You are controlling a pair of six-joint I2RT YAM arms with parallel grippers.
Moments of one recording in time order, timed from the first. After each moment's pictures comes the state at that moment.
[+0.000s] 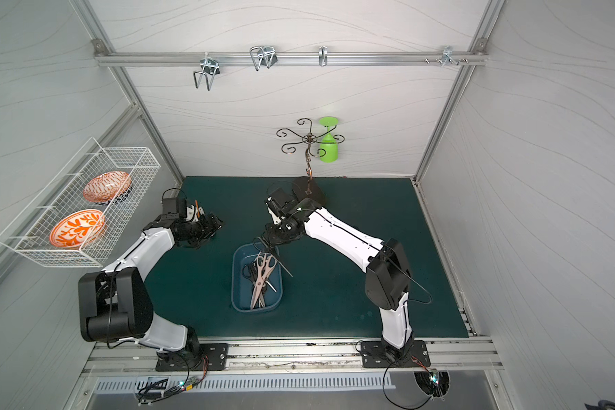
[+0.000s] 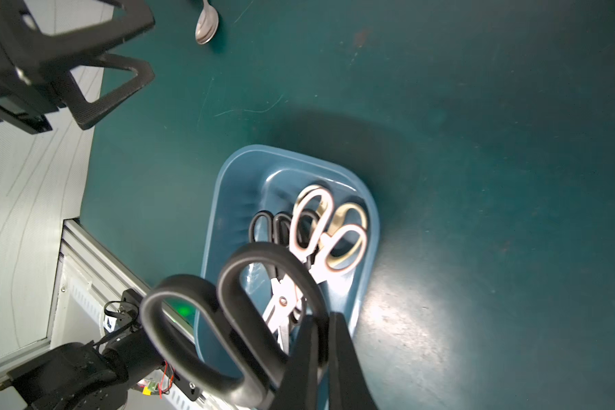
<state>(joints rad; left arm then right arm) 0.18 1.51 1.03 -0.51 0.37 -0.56 0.93 1.91 1.79 -0.89 -0.15 0.54</state>
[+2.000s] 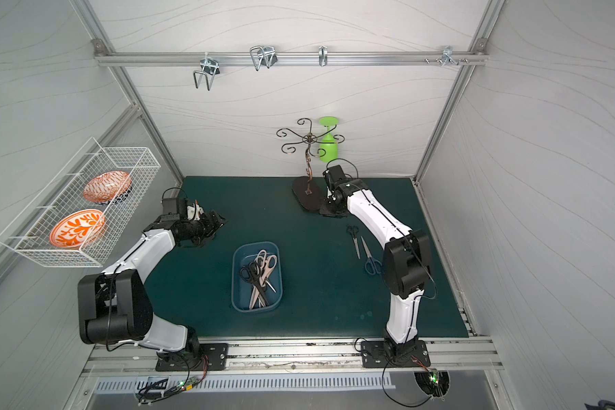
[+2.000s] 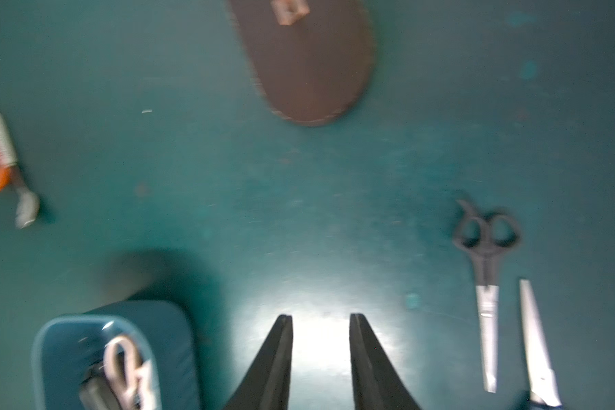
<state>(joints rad) 0.14 1.49 1.01 -0.46 0.44 -0.60 0.44 1.90 1.71 -0.89 -0.06 0.38</state>
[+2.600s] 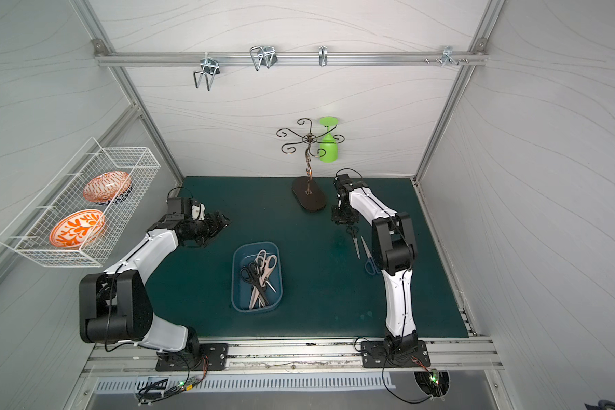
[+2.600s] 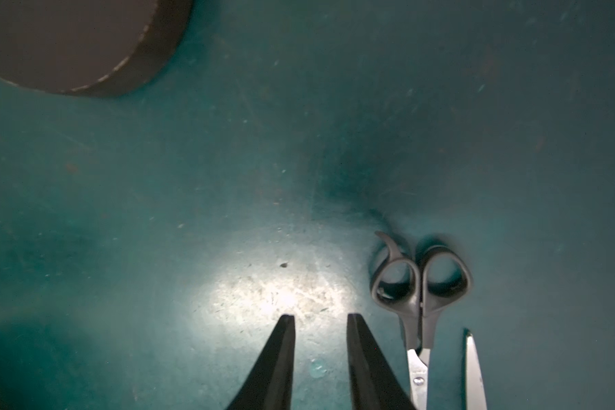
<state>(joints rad) 0.11 1.49 1.01 -0.46 0.44 -0.60 0.34 2.16 1.80 -0.95 -0.01 0.28</state>
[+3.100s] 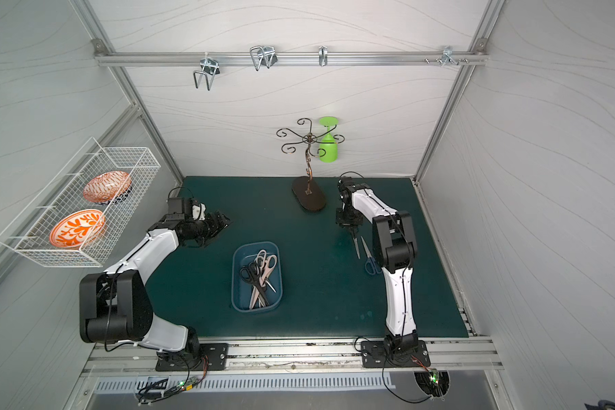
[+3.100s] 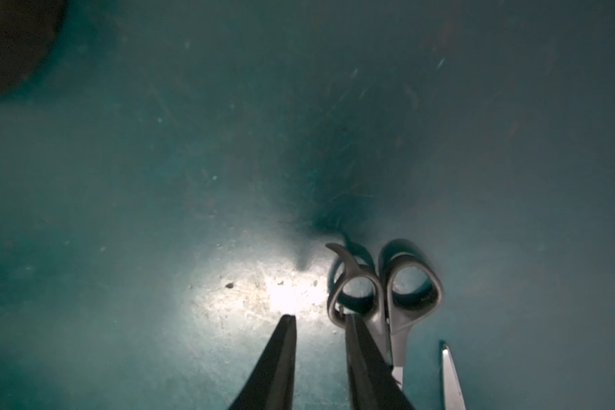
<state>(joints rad) 0.10 1.49 1.01 -0.46 0.44 -0.60 0.31 2.19 1.77 -0.95 0.01 0.29</state>
